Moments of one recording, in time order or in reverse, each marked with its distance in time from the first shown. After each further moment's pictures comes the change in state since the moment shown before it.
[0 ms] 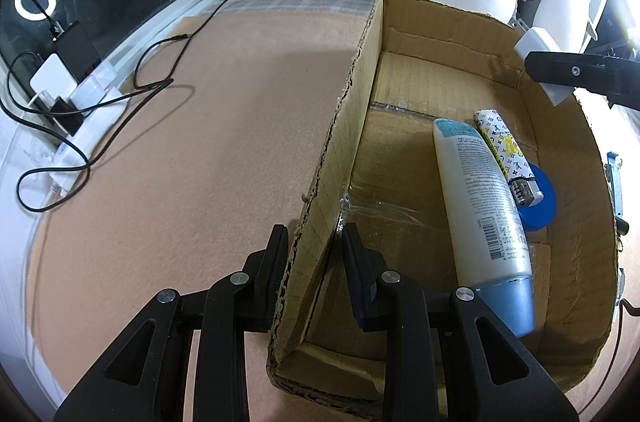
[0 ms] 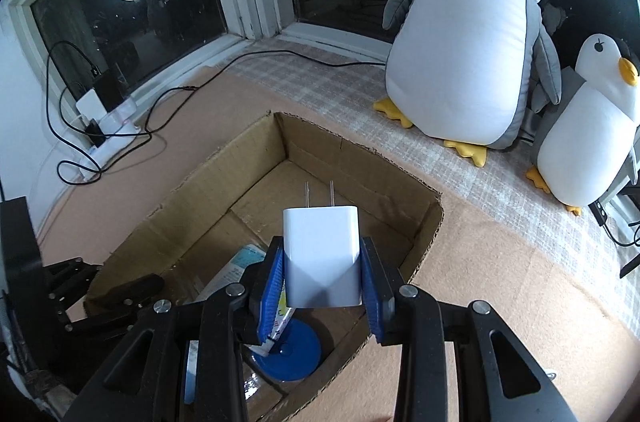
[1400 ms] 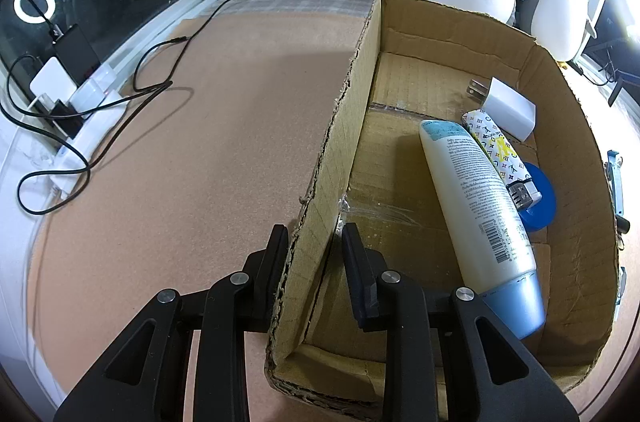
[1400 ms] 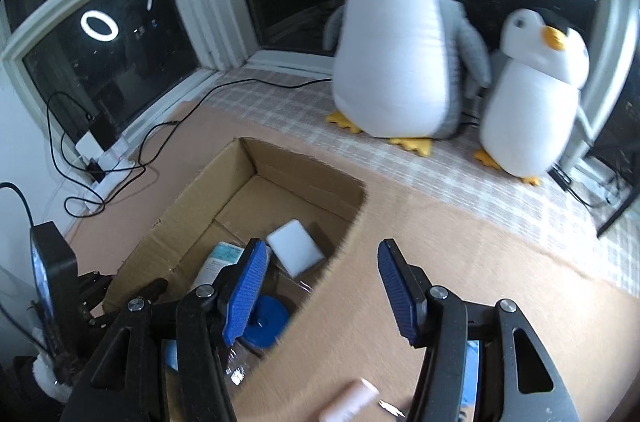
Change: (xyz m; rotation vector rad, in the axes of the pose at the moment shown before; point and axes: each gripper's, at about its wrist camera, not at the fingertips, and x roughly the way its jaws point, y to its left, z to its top) left arm 0.000 -0.002 0.001 0.001 -0.004 -0.004; right arm -0.060 -0.043 -0.017 0.145 -0.054 -0.028
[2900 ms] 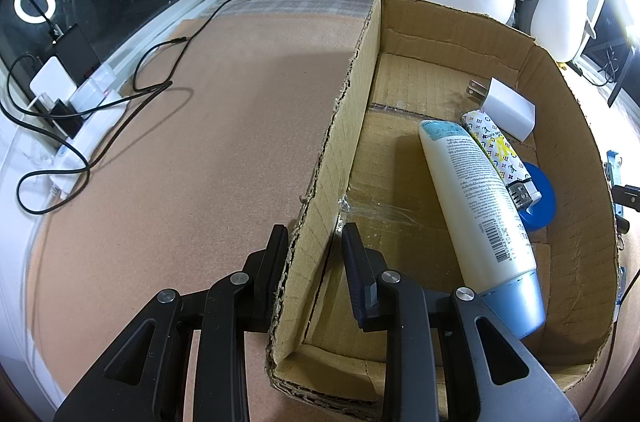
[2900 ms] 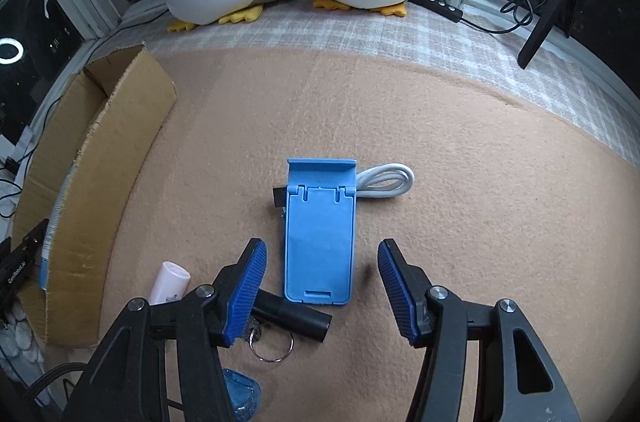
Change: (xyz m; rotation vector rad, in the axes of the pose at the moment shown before) left arm 0.000 0.002 0.001 0.001 -0.001 -0.002; right arm 0.022 -0.114 -0.099 0.252 0.233 -0.193
